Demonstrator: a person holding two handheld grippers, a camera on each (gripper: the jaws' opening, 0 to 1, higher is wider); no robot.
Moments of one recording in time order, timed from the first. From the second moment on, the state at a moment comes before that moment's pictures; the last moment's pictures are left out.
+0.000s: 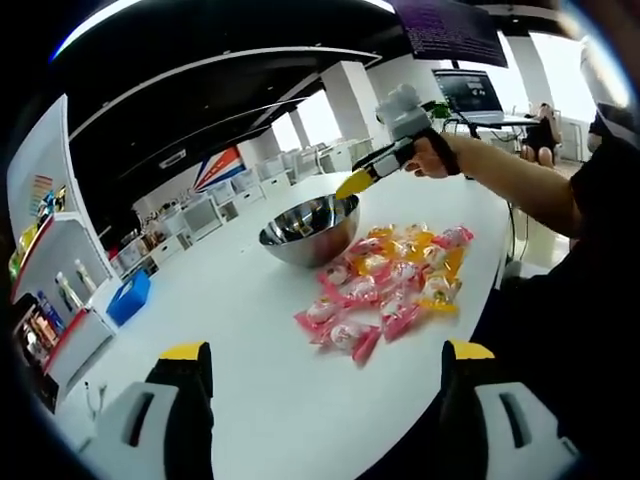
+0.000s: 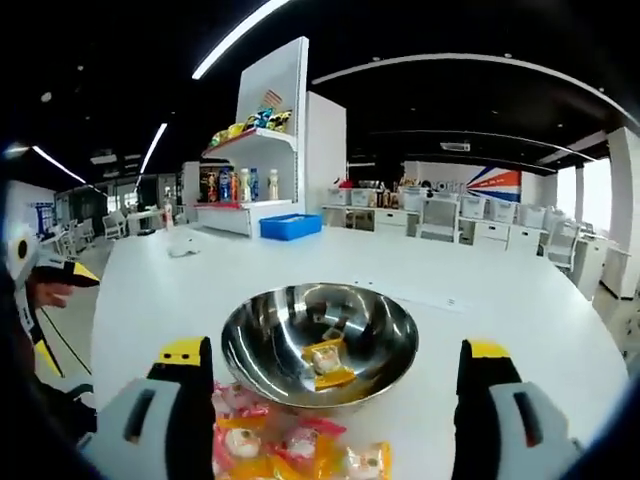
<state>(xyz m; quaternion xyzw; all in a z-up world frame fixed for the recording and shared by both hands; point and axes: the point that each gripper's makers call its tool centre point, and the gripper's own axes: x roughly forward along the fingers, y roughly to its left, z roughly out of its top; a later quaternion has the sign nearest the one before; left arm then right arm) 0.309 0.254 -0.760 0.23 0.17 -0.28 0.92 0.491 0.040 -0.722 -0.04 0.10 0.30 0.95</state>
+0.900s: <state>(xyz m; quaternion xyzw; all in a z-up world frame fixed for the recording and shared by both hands) 0.307 0.245 -0.760 0.23 0.17 -0.28 0.91 0.338 -0.055 -0.719 -0.12 0.12 0.33 0.93</state>
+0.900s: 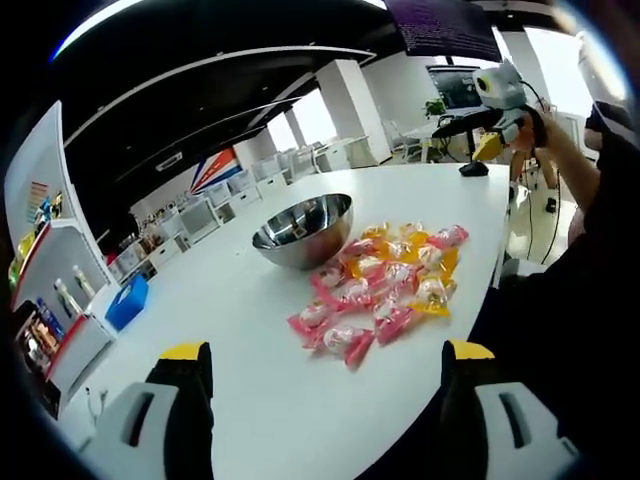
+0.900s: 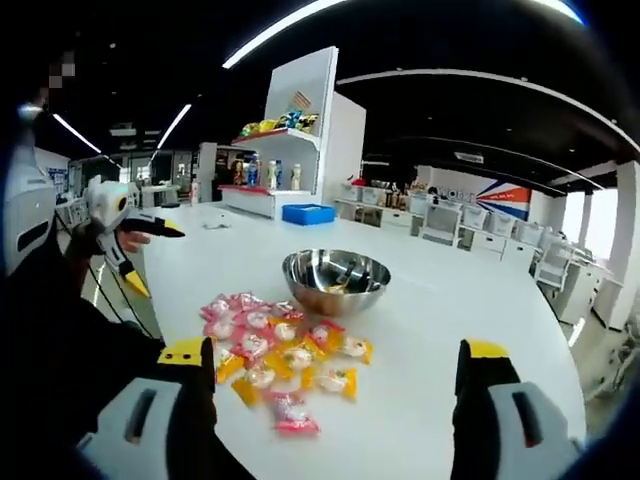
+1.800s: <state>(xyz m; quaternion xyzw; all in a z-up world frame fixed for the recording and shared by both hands) 0.304 0.243 -0.763 0.24 0.17 -0.28 0.91 0.312 -0.048 -0.747 -0.16 0.16 0.38 0.90</state>
